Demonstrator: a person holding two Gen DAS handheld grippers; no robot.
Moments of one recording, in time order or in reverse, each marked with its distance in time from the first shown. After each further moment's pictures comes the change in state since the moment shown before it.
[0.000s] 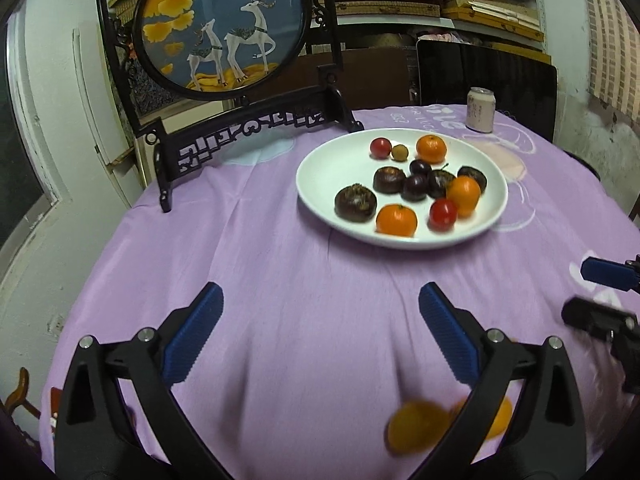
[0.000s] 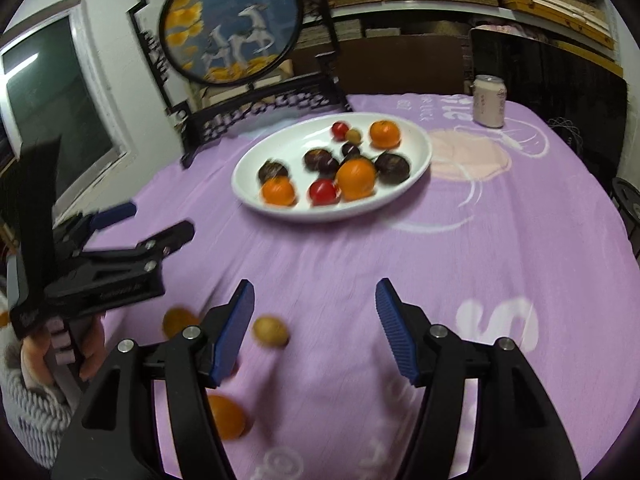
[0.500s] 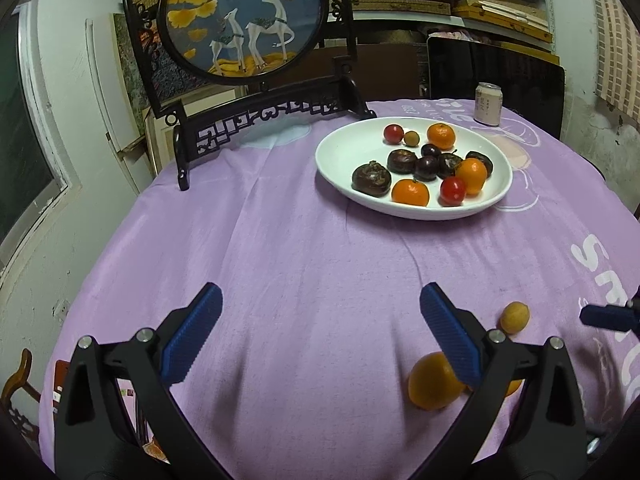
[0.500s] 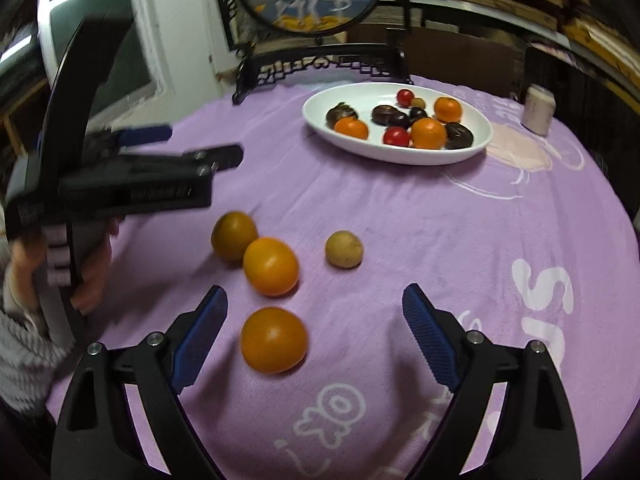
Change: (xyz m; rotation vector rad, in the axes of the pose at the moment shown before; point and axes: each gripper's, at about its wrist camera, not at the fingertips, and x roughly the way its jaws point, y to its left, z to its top) left arm -0.013 0.014 -0.020 -0.035 0.025 0.017; right arm 0.002 0.051 -0.042 -0.204 0.088 0.032
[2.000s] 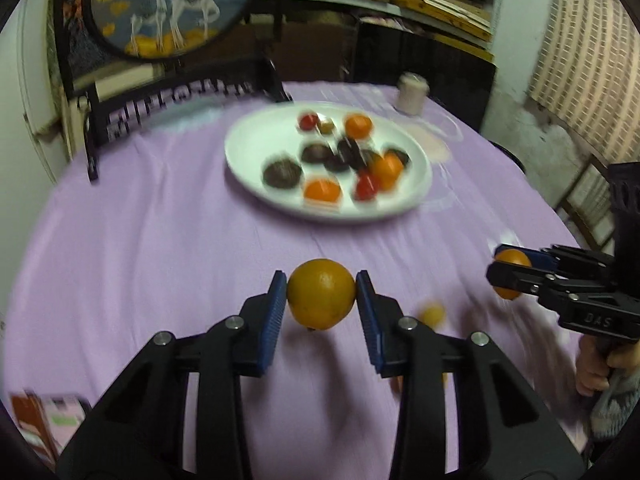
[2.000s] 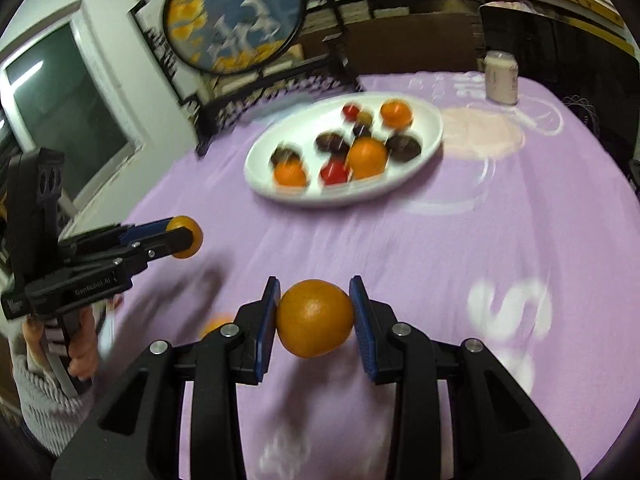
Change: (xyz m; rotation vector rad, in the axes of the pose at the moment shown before) left arm 0.014 -0.007 0.034 0.010 0.091 -0.339; right arm -0.005 -0.080 0.048 0.274 -0.049 0.050
